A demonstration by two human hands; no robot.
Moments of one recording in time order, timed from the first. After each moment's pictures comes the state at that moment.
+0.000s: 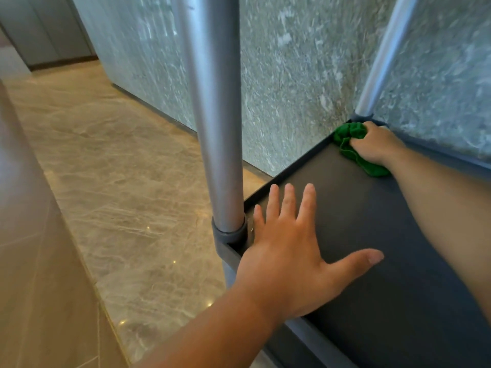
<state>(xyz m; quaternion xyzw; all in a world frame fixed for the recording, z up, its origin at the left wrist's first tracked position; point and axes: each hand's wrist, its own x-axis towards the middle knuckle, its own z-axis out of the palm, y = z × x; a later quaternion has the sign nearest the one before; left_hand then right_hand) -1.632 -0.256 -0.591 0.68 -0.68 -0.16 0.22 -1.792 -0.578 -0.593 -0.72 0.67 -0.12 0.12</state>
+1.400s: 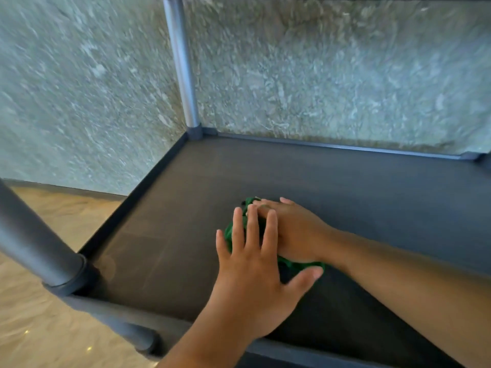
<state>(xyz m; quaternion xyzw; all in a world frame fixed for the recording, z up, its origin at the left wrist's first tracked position) -1.771 -0.227 -0.593 0.53 -0.84 -0.12 0.07 -1.920 -0.286 -0.585 -0.85 0.52 -0.04 0.09</state>
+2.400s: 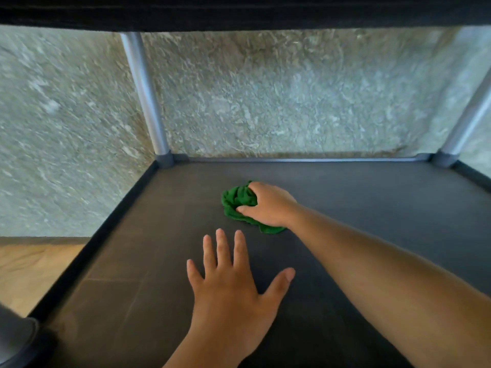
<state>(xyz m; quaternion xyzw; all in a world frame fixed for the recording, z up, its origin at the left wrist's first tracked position) -1.775 -0.256 -0.590 0.58 -0.80 -0.15 0.00 -1.949 -0.381 -0.587 -0.68 0.71 -0.13 0.09</state>
